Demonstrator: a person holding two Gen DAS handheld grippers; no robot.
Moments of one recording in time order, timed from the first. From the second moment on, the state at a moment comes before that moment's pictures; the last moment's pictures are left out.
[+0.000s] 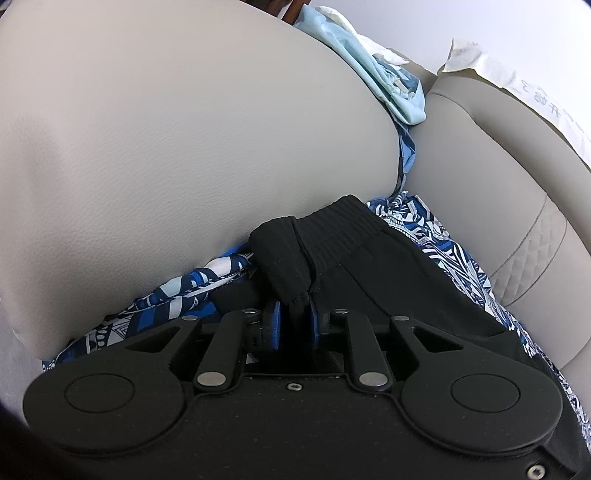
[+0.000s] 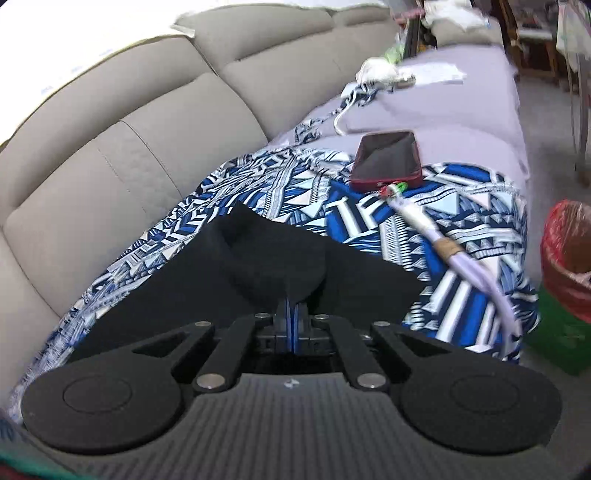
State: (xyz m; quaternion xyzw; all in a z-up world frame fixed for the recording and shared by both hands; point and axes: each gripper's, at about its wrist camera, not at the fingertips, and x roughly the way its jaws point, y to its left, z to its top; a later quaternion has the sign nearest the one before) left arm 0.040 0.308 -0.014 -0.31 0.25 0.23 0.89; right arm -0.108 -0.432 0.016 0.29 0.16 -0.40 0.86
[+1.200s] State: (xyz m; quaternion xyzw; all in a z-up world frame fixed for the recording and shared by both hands) left arm 0.038 0.303 -0.016 -0.31 0.24 0.24 0.89; right arm -0.164 -0.490 0.015 0.34 0.15 -0.44 0.82
